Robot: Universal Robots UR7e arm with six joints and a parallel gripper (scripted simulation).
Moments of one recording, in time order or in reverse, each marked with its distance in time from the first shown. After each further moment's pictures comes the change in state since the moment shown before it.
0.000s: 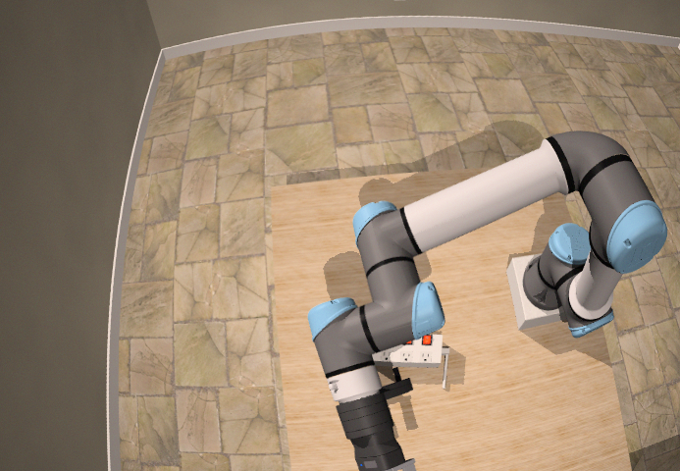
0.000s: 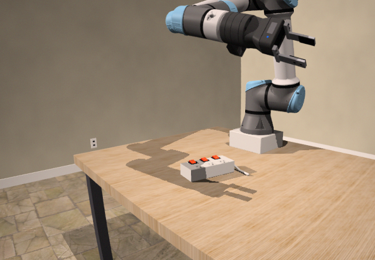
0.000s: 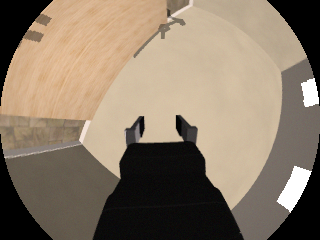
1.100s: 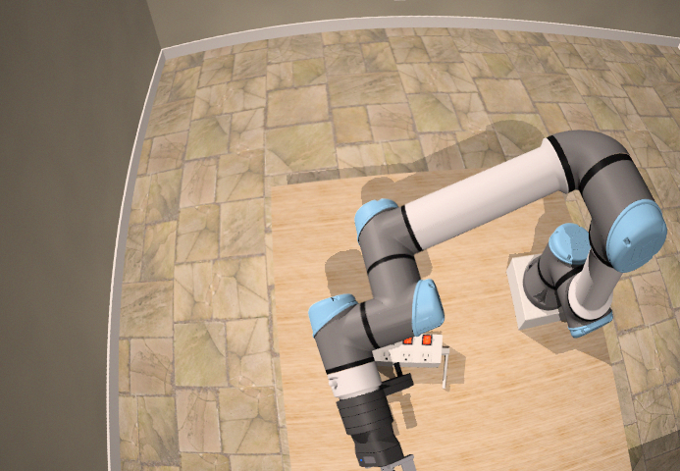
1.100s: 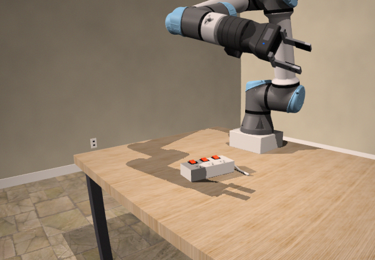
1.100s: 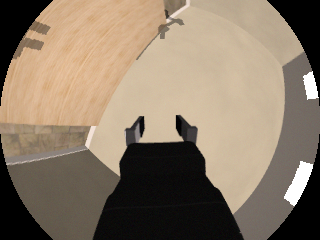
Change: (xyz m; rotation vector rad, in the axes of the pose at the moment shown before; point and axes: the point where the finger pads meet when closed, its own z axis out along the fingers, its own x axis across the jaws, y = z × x) arm -0.011 -0.010 -0.007 0.019 -0.034 0.056
